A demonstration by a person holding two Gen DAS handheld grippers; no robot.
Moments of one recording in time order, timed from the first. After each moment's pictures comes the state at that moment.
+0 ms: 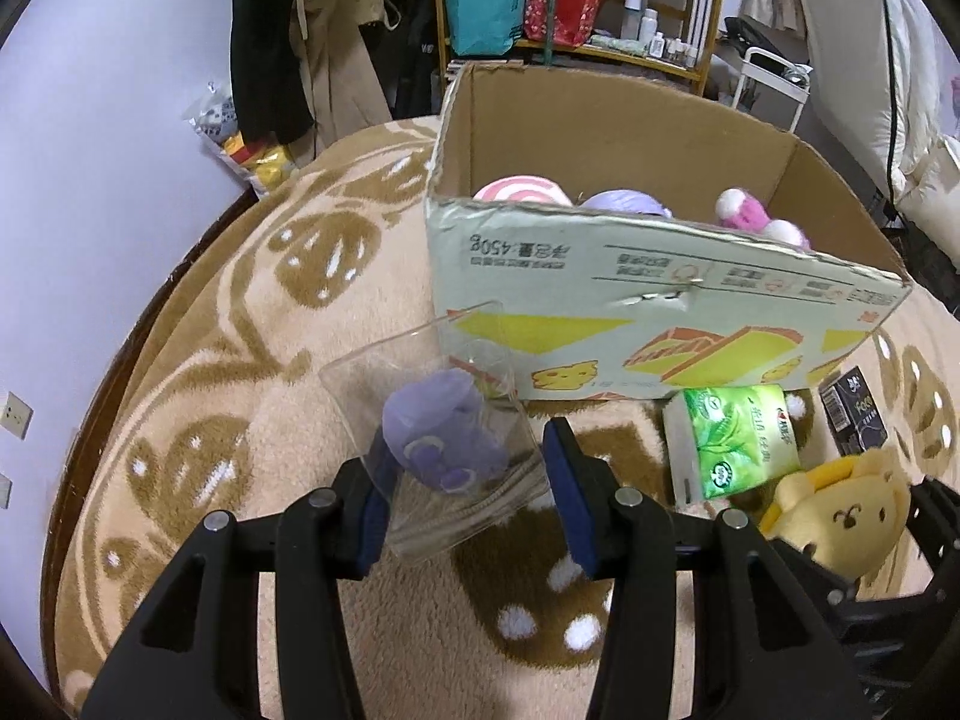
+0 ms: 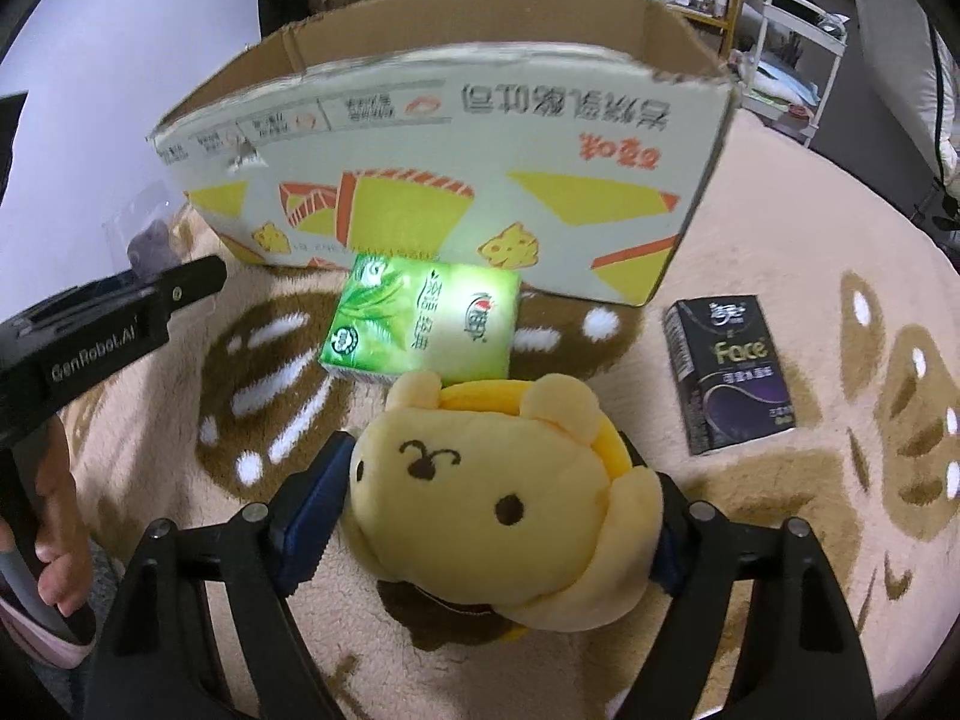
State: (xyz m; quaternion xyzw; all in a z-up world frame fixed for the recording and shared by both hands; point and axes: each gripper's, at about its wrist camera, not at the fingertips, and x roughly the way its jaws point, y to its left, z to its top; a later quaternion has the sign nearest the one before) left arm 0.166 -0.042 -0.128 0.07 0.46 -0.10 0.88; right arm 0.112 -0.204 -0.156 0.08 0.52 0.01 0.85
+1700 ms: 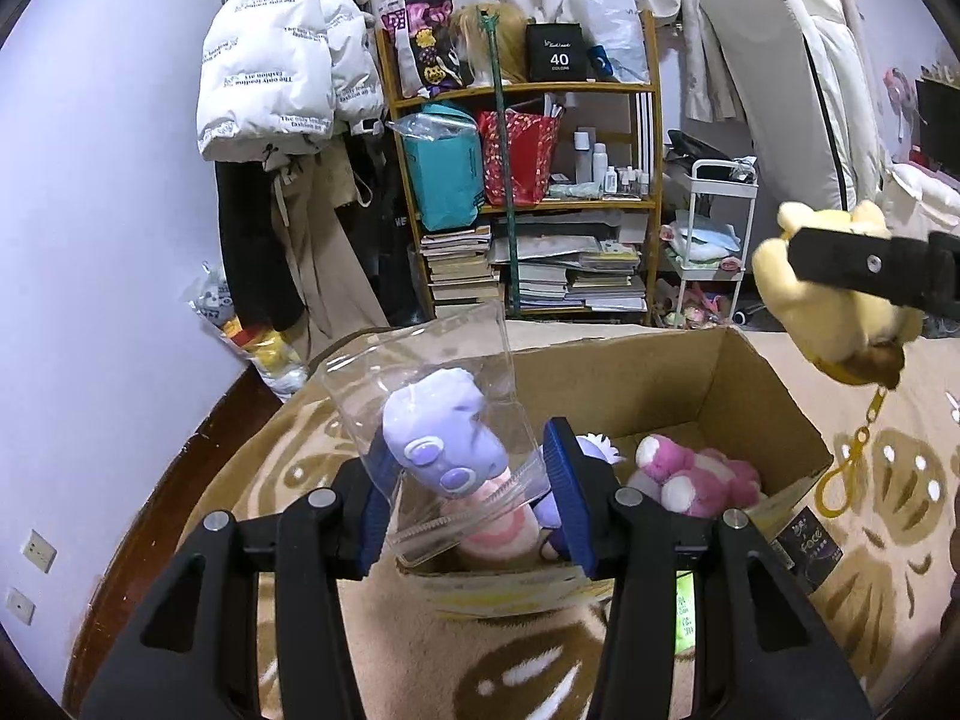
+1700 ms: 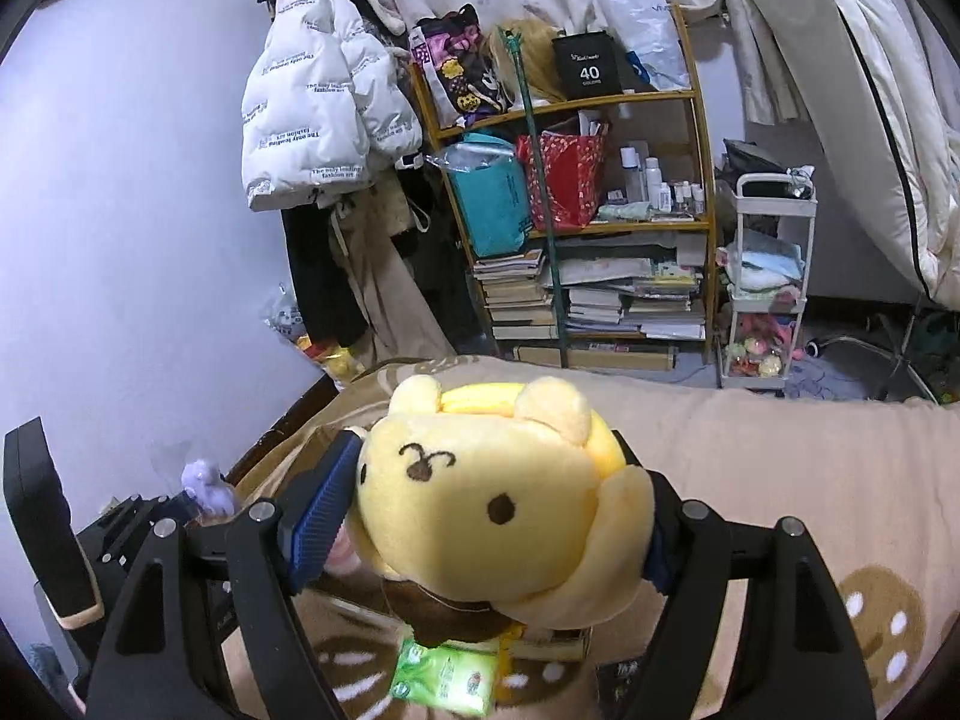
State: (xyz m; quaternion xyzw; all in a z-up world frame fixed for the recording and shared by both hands) left arm 0.182 -0.087 -0.030 0.11 0.29 -0.13 0.94; right arm 0.167 -0.268 0.003 0.13 0.29 0.01 0.95
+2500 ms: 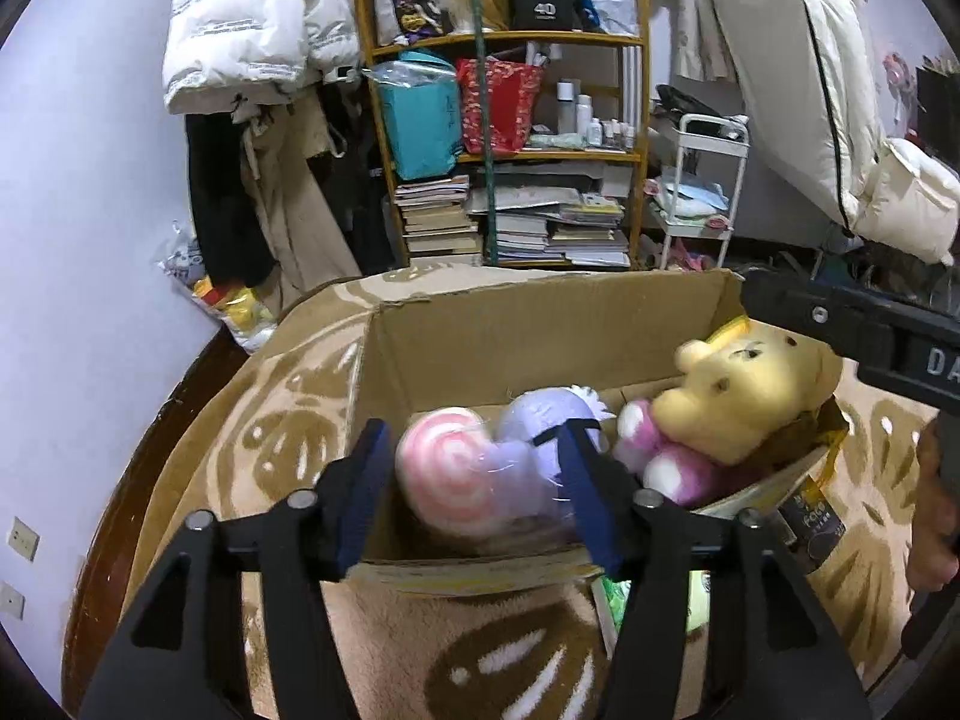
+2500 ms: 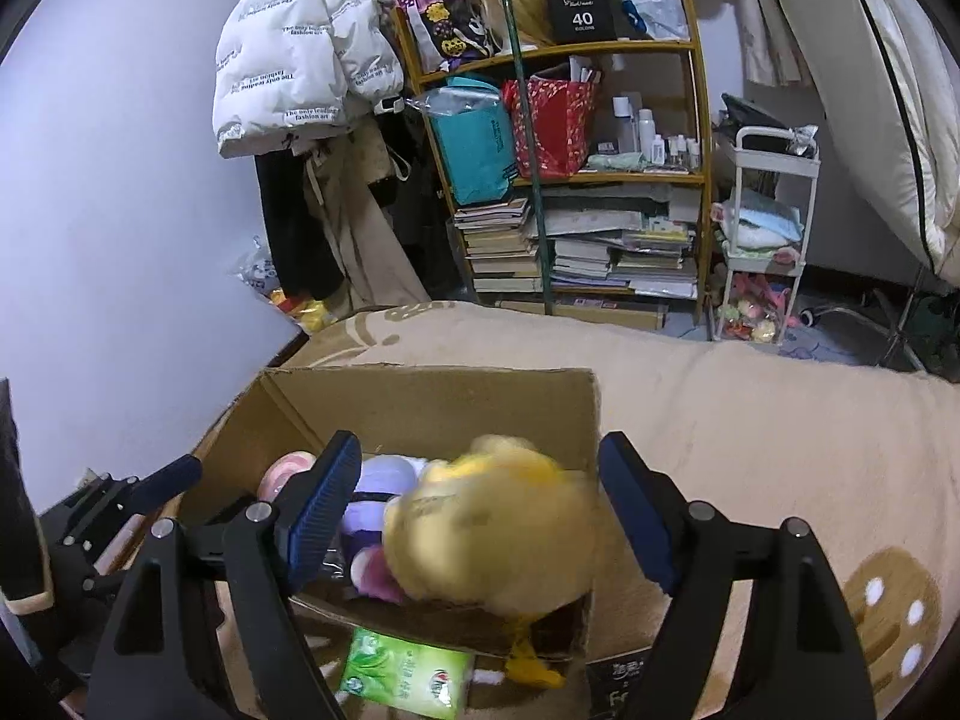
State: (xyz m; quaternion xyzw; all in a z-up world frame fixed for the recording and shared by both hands) left arm 0.200 -0.093 -0.064 0.10 0.34 -0.14 0.92; right arm 0.189 -0.267 -0.049 0.13 0.34 0.00 0.93
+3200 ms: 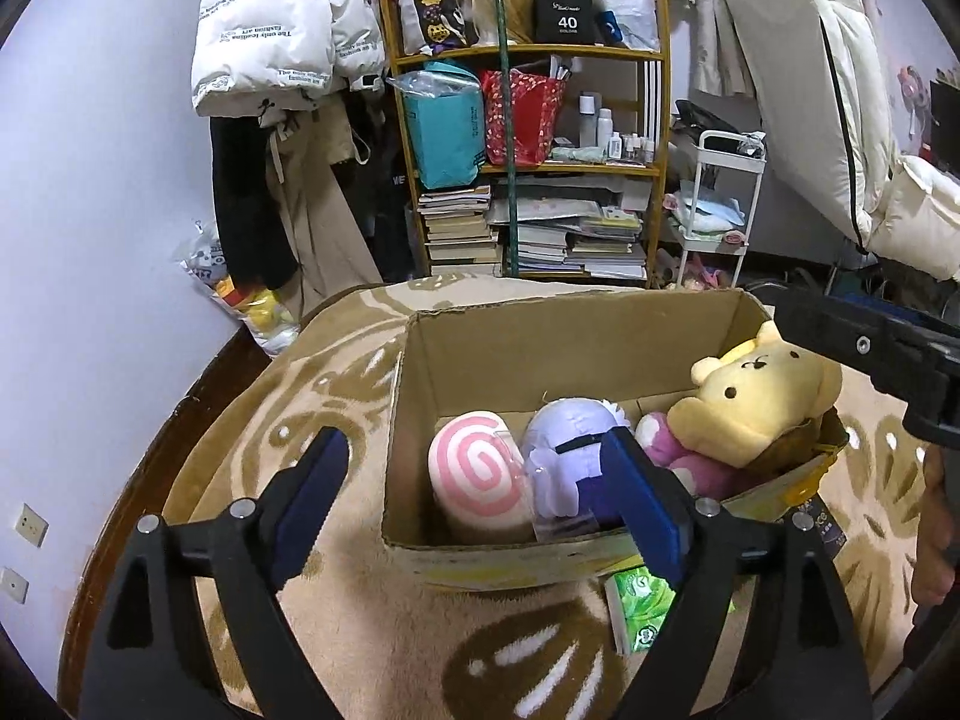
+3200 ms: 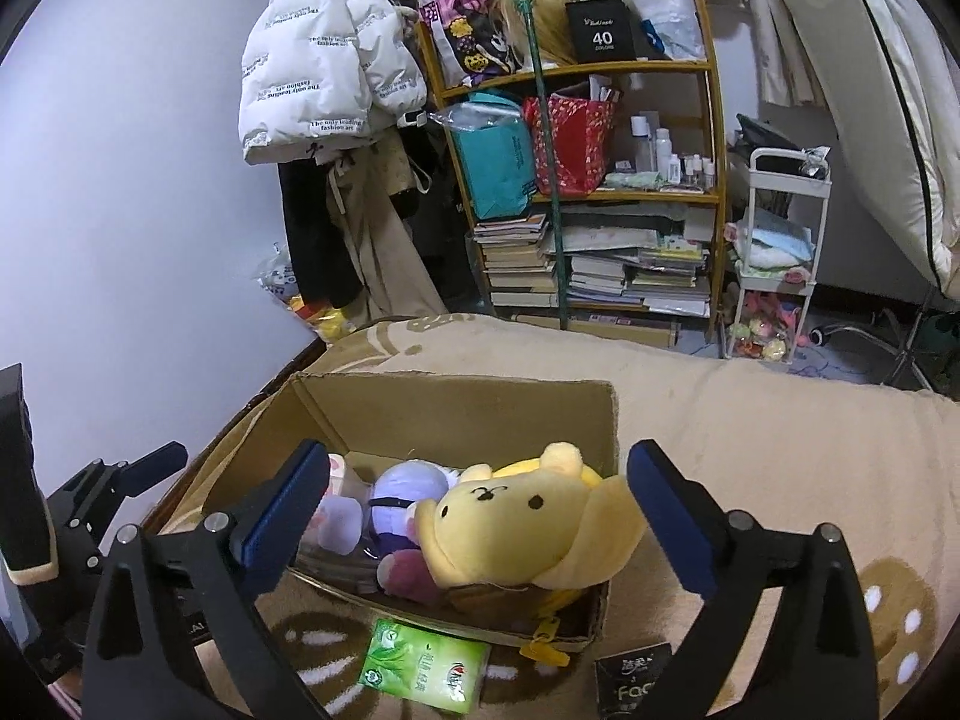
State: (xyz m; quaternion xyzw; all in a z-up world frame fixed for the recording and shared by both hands) left arm 0.192 -0.082 -0.051 0.09 0.33 -0.13 0.93; right arm 0.176 -0.255 -0.037 0.12 0.32 0.01 0.94
